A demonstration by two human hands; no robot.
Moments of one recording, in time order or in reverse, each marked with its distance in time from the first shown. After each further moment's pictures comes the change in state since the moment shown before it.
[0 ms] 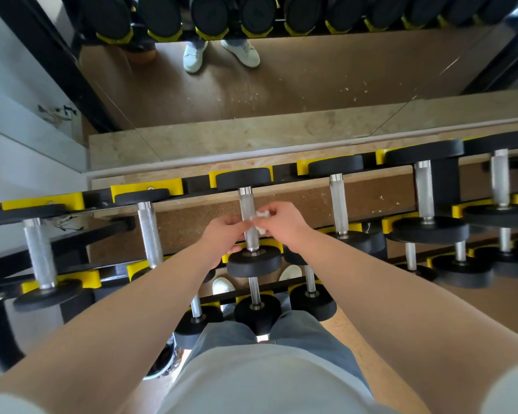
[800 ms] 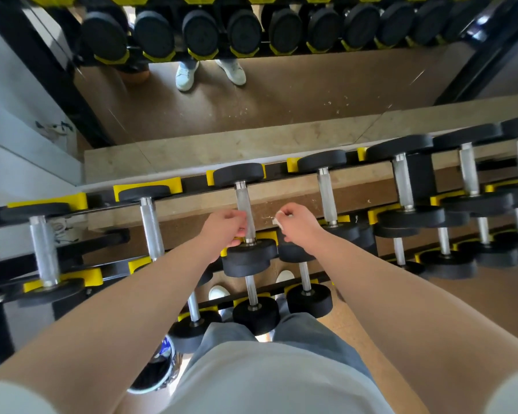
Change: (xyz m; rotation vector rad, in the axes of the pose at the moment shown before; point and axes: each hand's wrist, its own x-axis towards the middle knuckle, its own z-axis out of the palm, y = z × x) left_hand -0.027 0.000 0.000 -0.013 -0.055 0.110; right_hand -0.043 0.027 -0.023 -0.063 0.146 -0.034
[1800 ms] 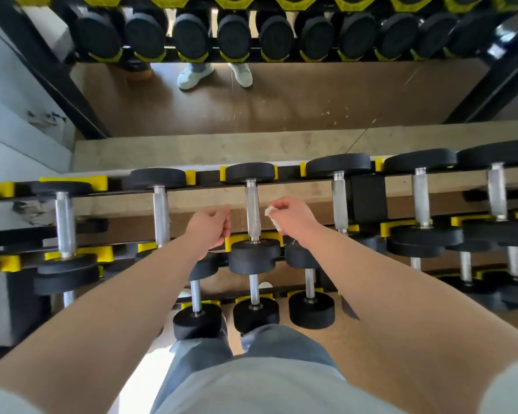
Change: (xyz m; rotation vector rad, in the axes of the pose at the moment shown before) left_hand 0.017 0.040 0.184 -0.094 0.244 -0.078; right_hand 0.069 0.091 -0.173 0.053 -0.100 -0.076
